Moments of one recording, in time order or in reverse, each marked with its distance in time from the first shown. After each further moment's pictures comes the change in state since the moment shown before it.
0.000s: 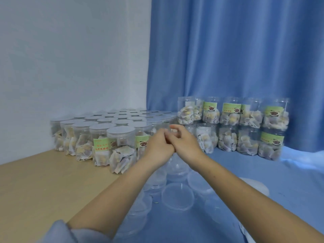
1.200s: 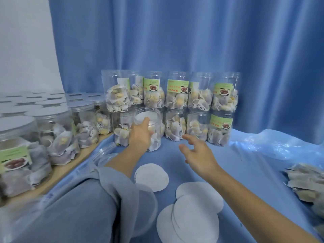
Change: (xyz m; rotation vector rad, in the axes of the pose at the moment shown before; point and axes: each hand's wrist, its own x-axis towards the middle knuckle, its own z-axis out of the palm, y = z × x) left_hand 0.209 -0.068 0.251 0.543 -0.117 0.065; right_hand 0.072 0.197 -0.167 -0.340 0.237 0.304
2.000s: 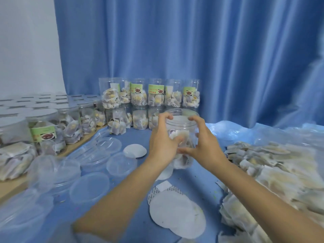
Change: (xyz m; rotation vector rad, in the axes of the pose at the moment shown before) left_hand -0.260 0.132 -0.104 -0.725 -0.012 0.258; right_hand -0.166 -0.013 -0.125 -0.108 0.151 -0.359
